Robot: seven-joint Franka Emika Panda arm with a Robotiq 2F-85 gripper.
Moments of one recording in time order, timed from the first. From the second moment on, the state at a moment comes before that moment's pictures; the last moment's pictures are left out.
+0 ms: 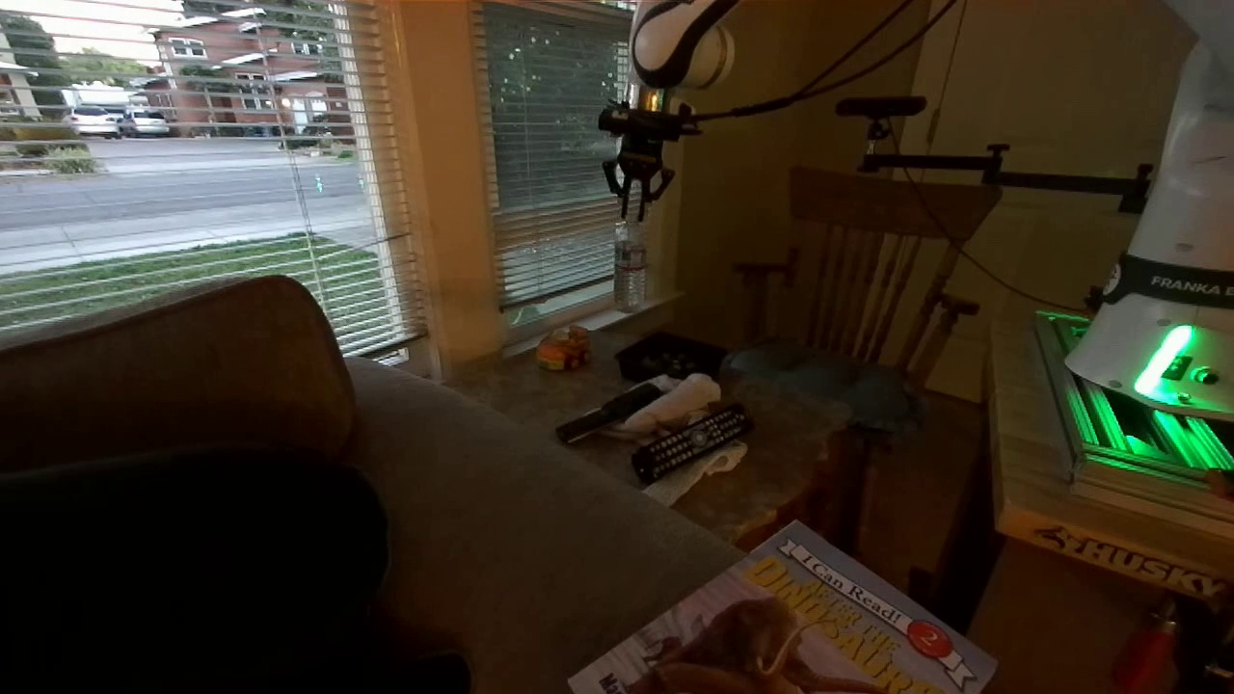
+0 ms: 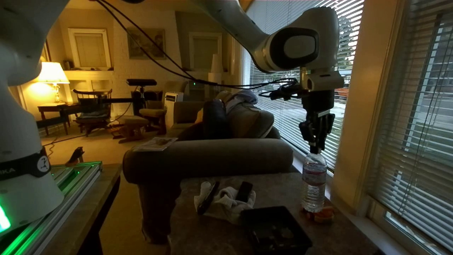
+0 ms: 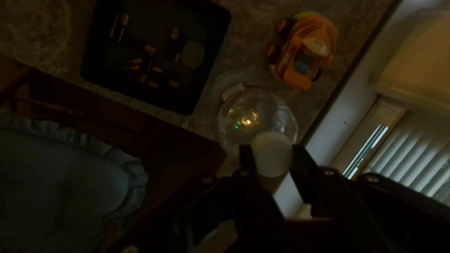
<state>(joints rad) 0.04 0.66 -0.16 -1.54 0.09 2.36 1.11</state>
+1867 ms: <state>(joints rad) -0.03 0.85 -0.12 -1.53 0.24 2.64 1.40</state>
